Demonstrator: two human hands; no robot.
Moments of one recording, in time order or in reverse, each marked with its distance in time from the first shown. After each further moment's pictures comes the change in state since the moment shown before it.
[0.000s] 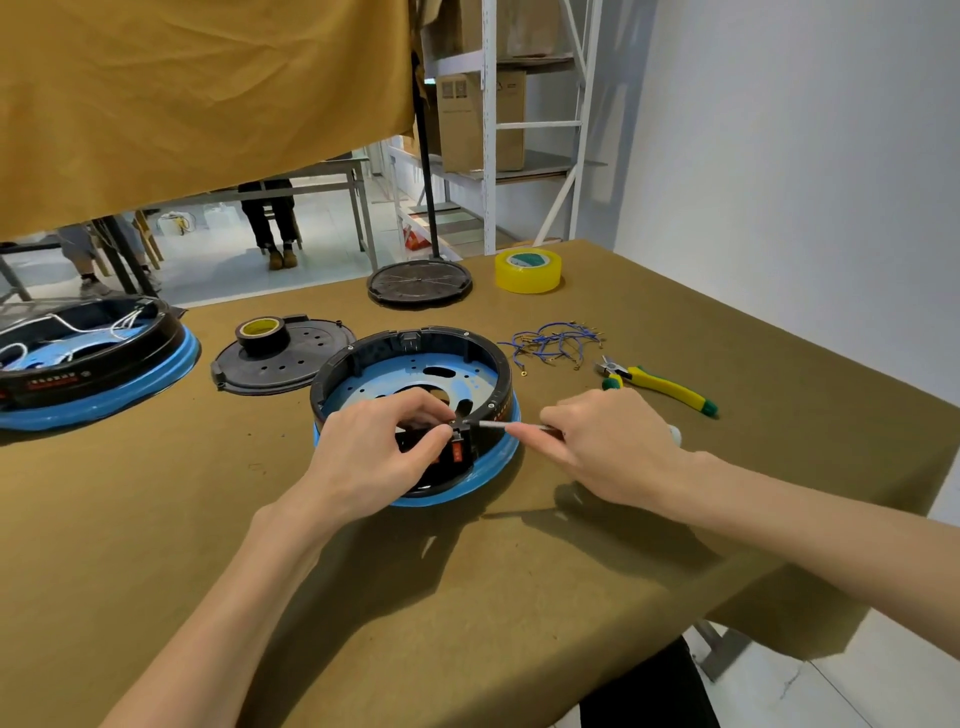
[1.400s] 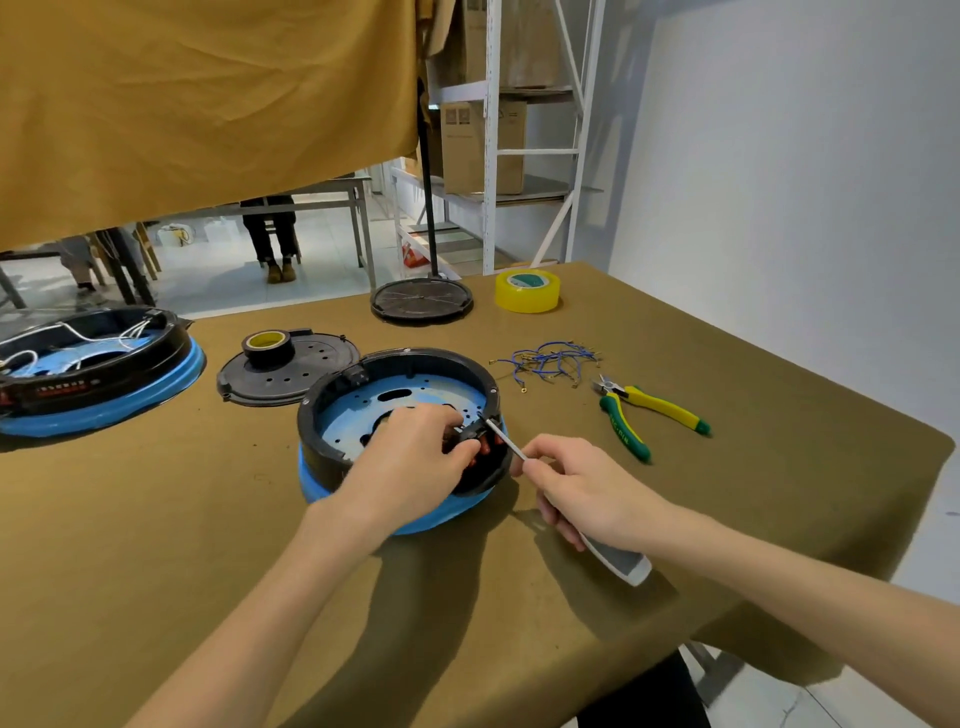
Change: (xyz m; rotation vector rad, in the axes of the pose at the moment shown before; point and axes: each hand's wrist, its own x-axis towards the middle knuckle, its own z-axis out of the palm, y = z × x) left_hand 0.011 0.050 -0.003 0.083 -0.189 -0.225; right_hand -0.012 -0.042 -0.020 0.920 -0.387 0.549
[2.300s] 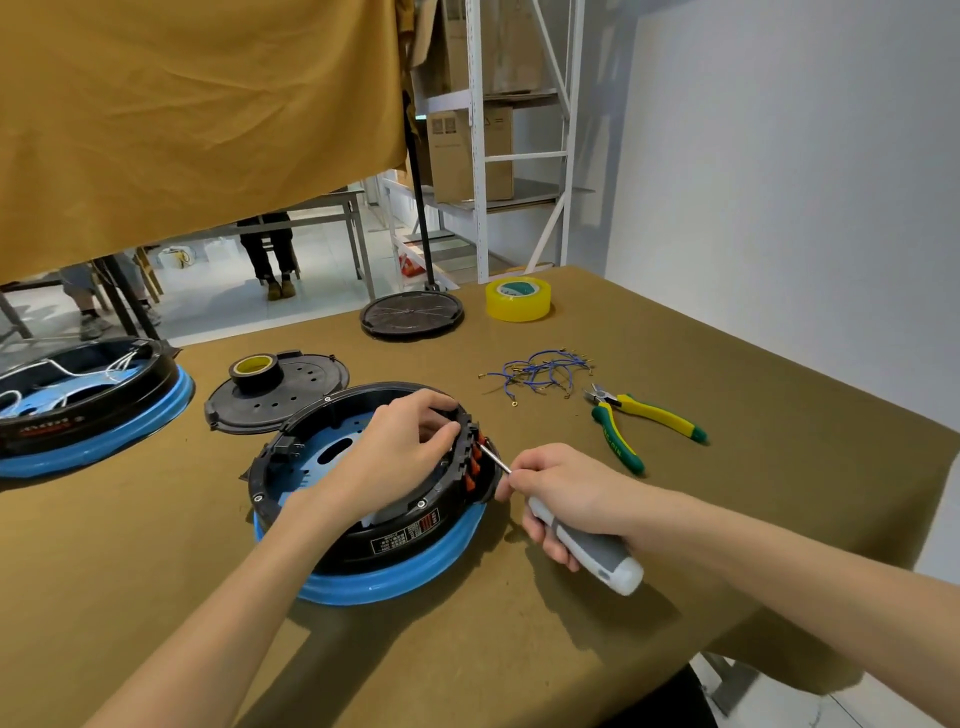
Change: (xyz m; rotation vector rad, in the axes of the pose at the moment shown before) left_hand 0.050 -0.032 0.012 -0.254 0.032 0.098; right_hand 0.015 -0.008 -0.018 0.290 -0.213 0.230
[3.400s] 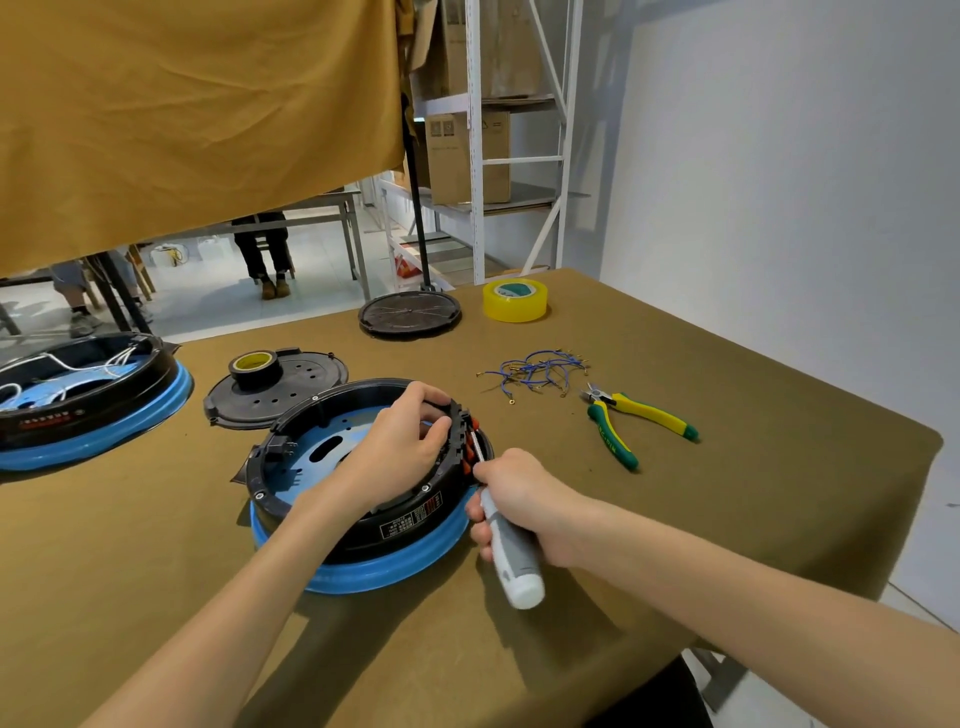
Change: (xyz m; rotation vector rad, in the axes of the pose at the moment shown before) left_hand 0.001 -0.006 0.008 -0.082 0.016 -0.082; right_hand 0.014 -0.019 0.054 0.484 0.153 0.249
